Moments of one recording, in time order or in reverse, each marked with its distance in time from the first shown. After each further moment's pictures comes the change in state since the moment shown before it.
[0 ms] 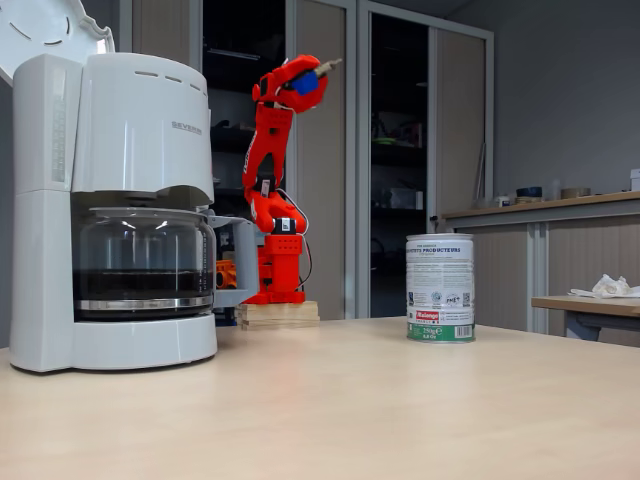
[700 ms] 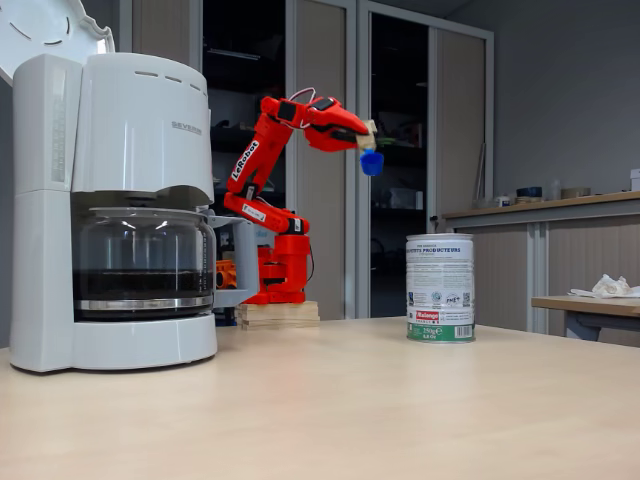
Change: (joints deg) arm -30.3 5.5 17.3 8.3 5.7
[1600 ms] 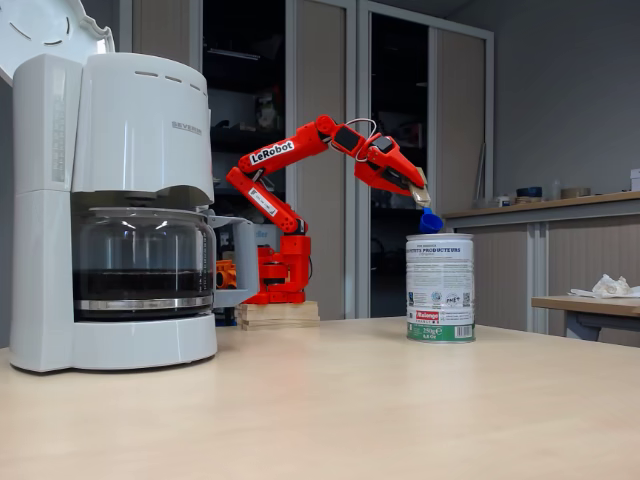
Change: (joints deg) arm -13.7 -17.6 10.2 -21.7 1.0
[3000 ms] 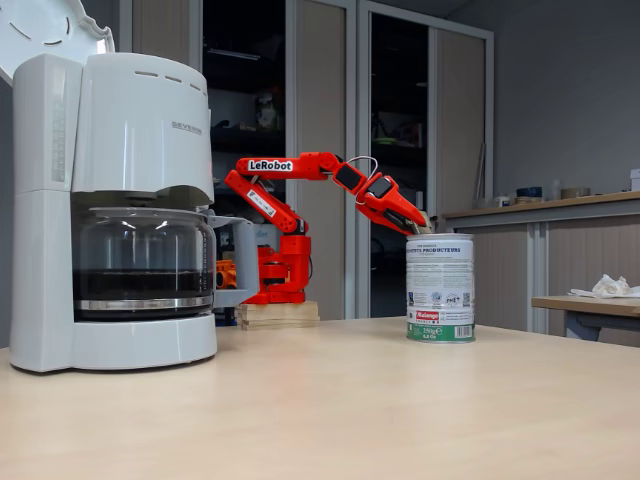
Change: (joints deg) arm 2.2 4.1 24.2 -14.9 19.2
